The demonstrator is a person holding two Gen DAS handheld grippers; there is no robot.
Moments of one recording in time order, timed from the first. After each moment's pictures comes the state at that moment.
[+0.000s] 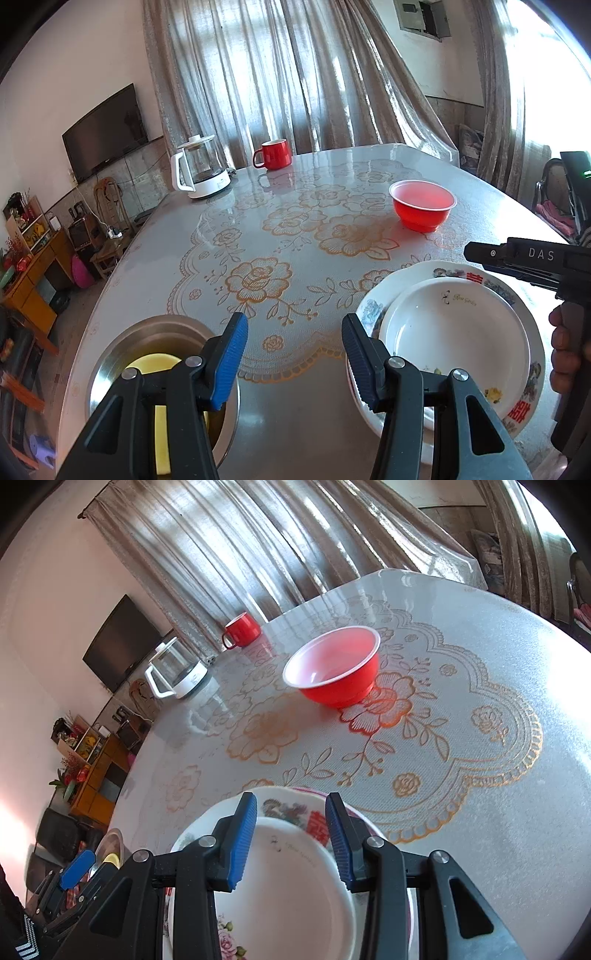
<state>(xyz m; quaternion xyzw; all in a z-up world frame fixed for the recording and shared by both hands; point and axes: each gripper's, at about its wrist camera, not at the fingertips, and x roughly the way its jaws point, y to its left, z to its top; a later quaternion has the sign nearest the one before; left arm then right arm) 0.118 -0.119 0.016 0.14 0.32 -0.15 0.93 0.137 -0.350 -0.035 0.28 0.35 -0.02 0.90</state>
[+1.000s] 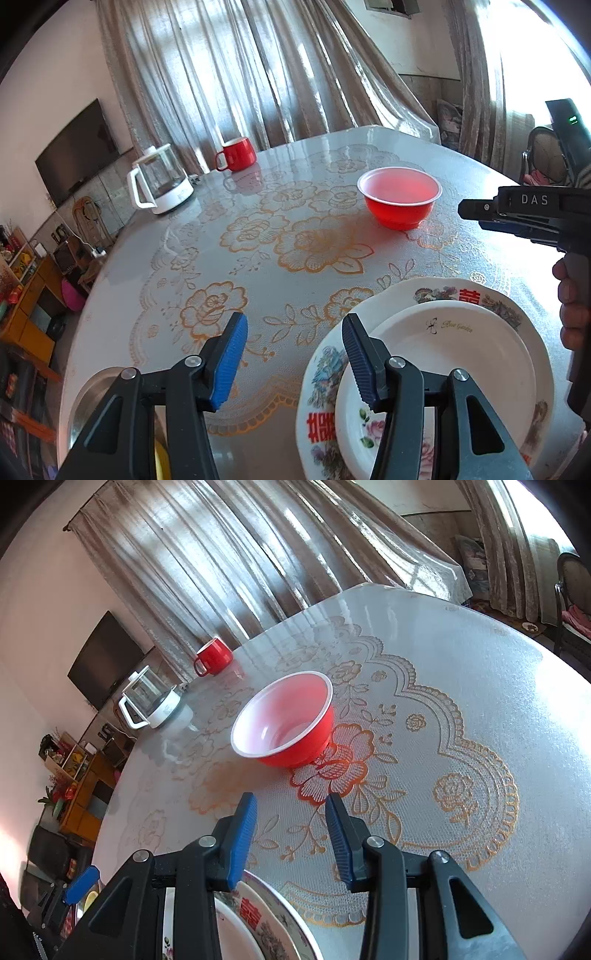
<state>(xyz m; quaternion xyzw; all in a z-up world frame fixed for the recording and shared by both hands) 0.160 -0.183 0.003 0.19 0.34 -0.19 0.90 0.170 -0.411 -0.030 0.28 0.33 -0.06 0.90</state>
